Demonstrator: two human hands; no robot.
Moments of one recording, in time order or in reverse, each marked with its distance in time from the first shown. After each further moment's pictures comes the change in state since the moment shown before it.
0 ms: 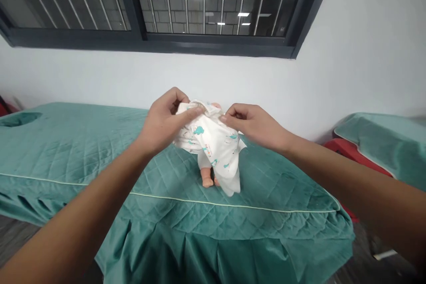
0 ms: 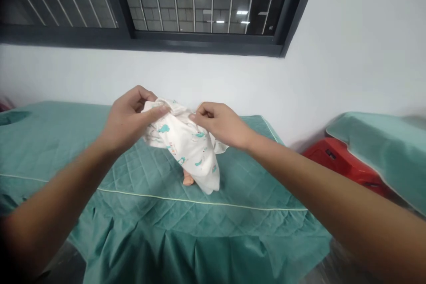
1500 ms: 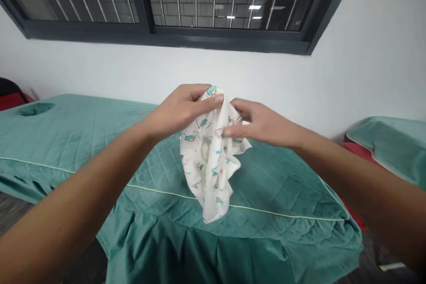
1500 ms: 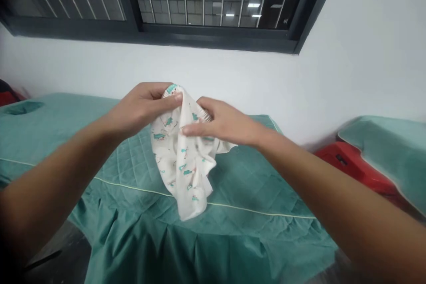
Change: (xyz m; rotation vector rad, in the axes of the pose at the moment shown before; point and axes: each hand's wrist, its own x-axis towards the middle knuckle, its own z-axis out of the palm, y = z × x) left_hand 0.022 0.028 0.002 -0.134 -0.402 -0.123; right_hand 0.013 -0.006 -0.011 0.085 -0.201 -0.121
